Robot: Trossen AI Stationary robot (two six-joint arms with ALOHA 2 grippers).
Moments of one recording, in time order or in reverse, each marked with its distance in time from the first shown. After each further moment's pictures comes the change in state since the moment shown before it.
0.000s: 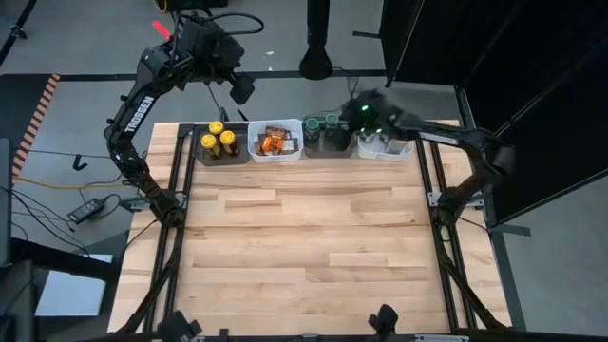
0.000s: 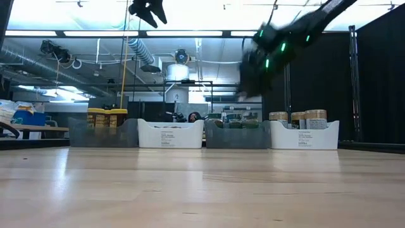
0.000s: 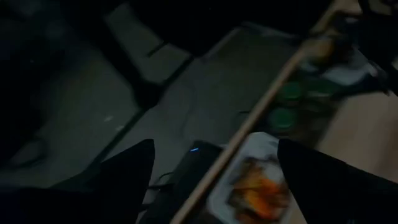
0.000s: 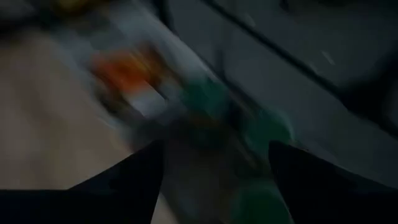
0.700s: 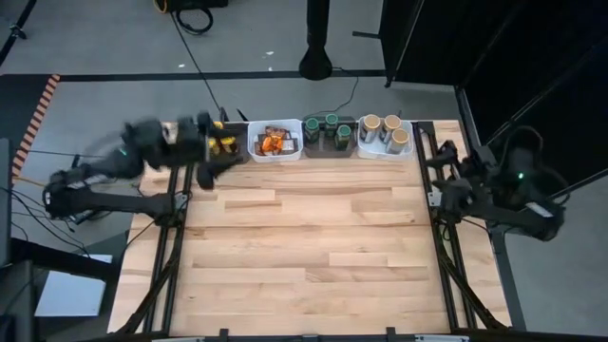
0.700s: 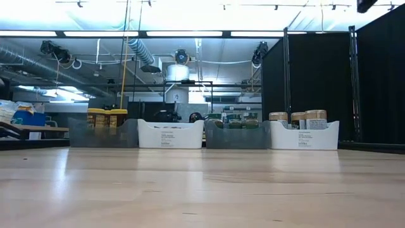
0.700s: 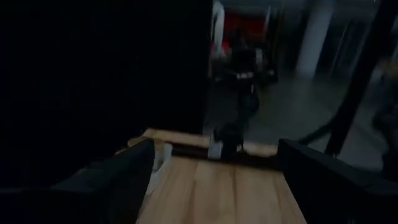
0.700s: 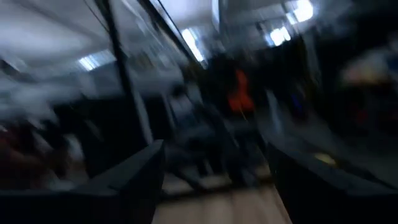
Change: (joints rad) left arm -0.486 -0.803 -1.091 0.902 0.240 -0.270; right arm 0.355 -1.438 -0.408 -0.130 -0.295 0.290
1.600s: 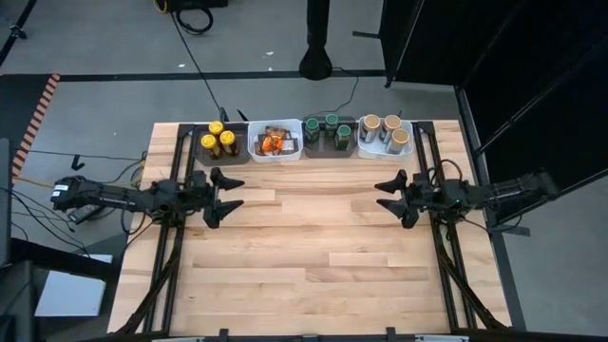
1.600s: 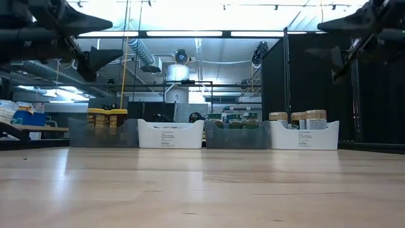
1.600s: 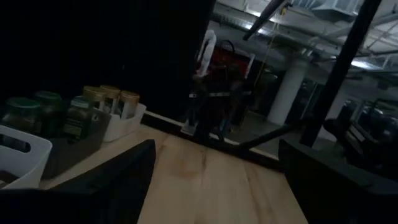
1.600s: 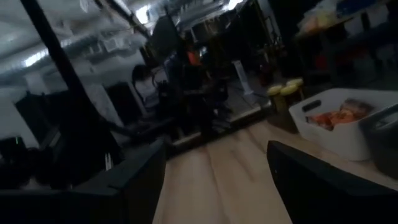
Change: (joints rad) left arm -0.305 -0.412 -1.120 0.914 -0.280 -0.250; right arm 0.437 0.179 -0.640 0.732 0.576 0.068
